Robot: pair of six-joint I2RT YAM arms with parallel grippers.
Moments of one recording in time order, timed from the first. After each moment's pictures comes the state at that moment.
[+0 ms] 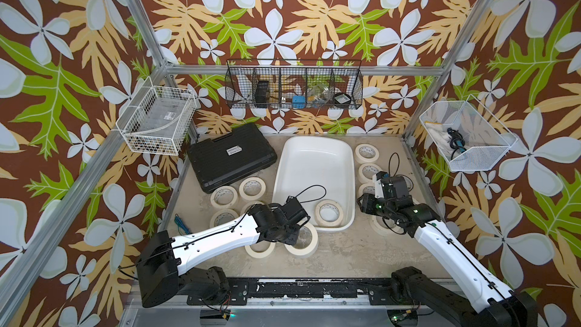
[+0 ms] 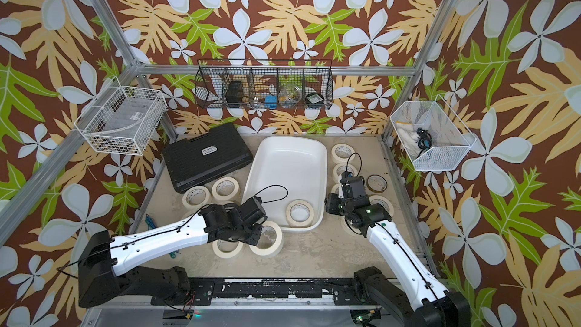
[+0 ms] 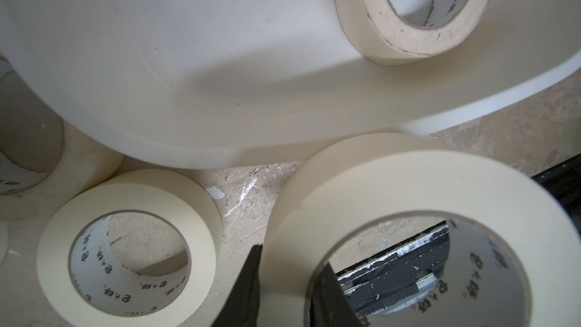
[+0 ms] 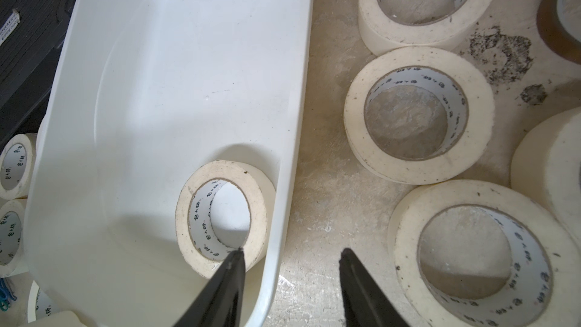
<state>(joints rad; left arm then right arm) -1.02 1.33 0.96 -0.84 -0.08 -0.69 0.27 1.00 0.77 -0.62 -0.06 0.43</state>
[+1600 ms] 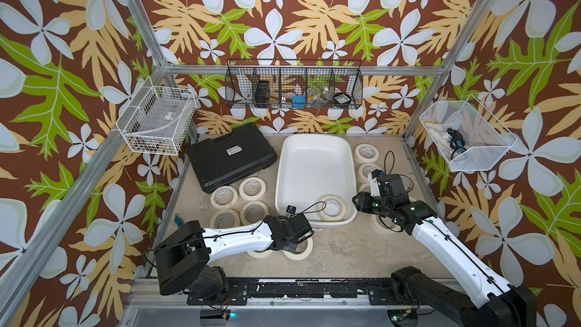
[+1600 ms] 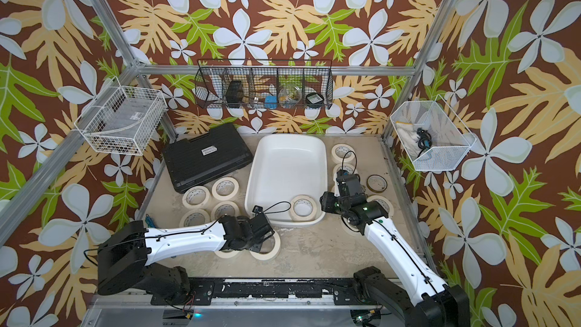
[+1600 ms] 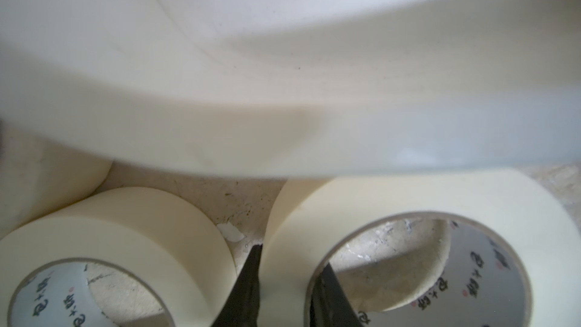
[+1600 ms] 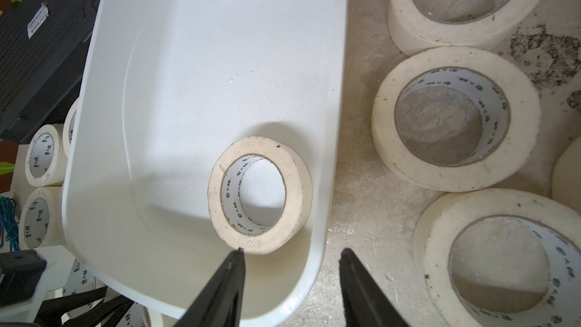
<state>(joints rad) -1.07 1.48 0.82 -0.67 -0.25 -0.77 0.31 1.04 0.79 -0.62 -0.09 0.45</state>
